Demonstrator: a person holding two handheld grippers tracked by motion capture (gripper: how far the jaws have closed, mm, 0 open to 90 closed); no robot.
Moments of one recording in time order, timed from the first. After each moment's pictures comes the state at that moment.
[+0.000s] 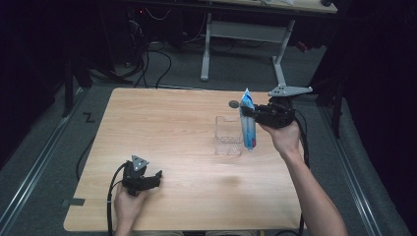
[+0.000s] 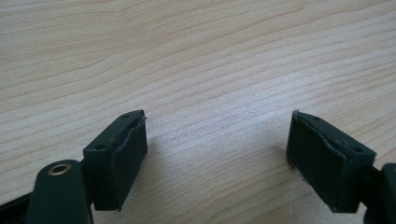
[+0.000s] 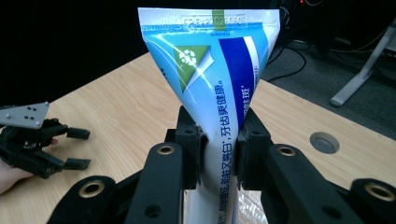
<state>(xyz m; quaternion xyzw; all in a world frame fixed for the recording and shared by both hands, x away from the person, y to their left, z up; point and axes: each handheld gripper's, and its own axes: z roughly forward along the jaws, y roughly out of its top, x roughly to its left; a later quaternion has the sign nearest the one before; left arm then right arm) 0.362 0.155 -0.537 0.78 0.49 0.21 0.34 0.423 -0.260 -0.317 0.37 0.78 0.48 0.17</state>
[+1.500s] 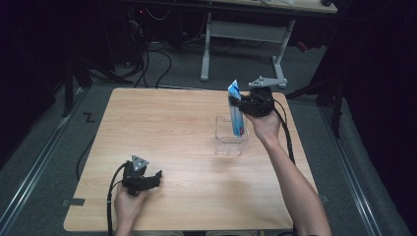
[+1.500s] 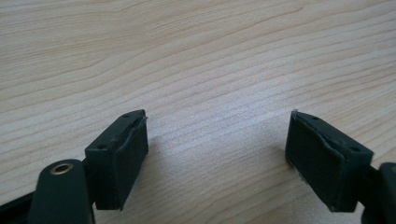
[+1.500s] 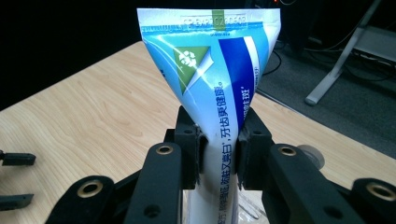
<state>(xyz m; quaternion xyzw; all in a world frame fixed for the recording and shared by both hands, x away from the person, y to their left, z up) 0.362 0.156 -0.537 0.77 0.49 0.21 0.35 0.473 -0.227 -0.337 0.39 0.78 0.45 0.21</state>
